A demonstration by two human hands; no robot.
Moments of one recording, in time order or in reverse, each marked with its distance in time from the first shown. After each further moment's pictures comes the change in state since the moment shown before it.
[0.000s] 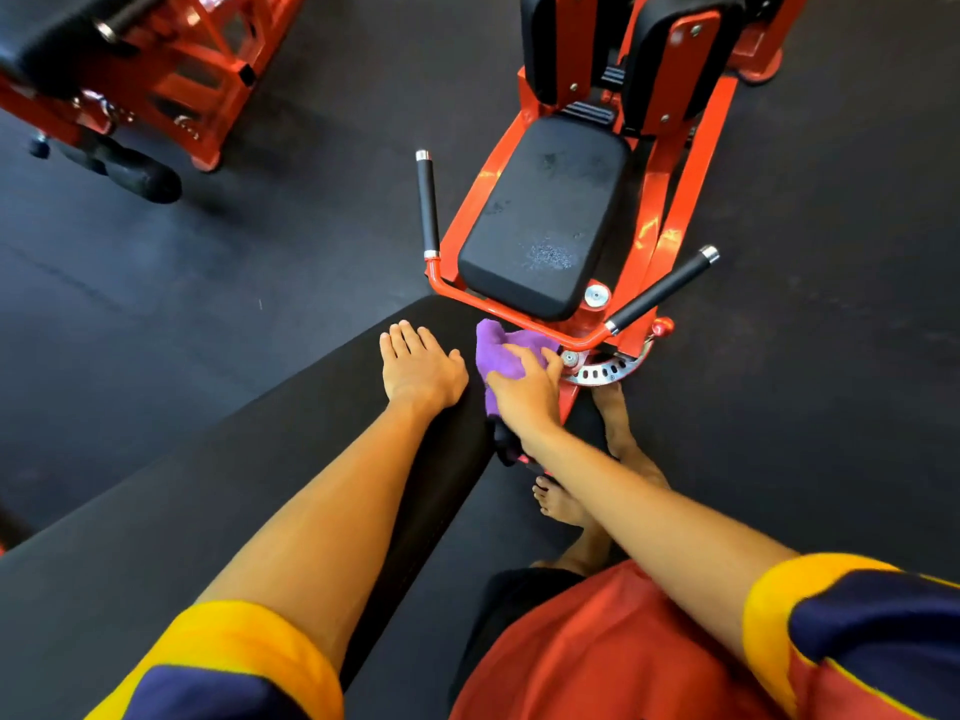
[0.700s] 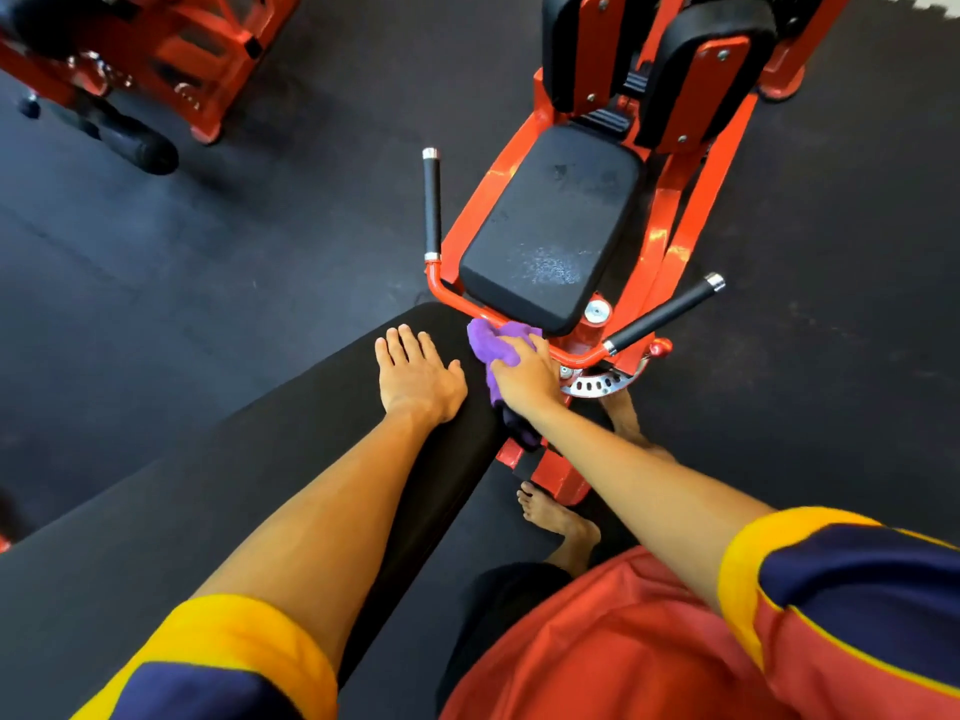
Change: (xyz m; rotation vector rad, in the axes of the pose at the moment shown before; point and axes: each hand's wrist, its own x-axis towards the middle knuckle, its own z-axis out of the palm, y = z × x) left_hand 0.015 0.008 0.003 0.062 -0.019 -0.017; right_hand 0.068 -0.010 -0.012 -0.274 -0.133 -0.018
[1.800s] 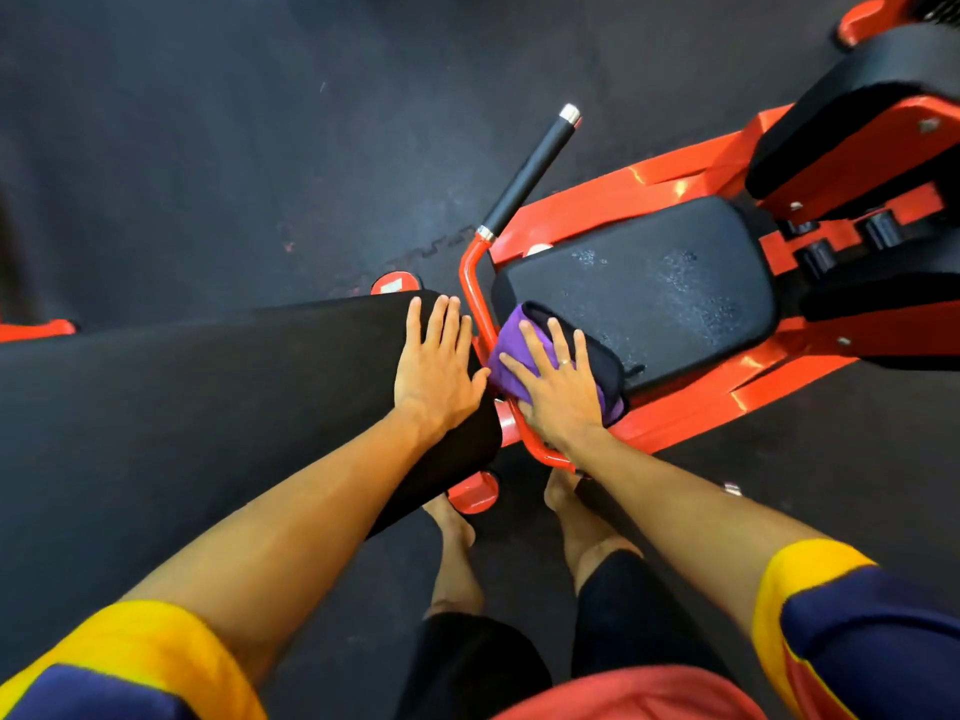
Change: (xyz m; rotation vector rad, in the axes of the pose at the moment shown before) left_hand 0.108 0.079 0.016 -0.018 0.082 -0.153; right_hand 0.220 0.049 -0.056 -1.246 -0.225 -1.098
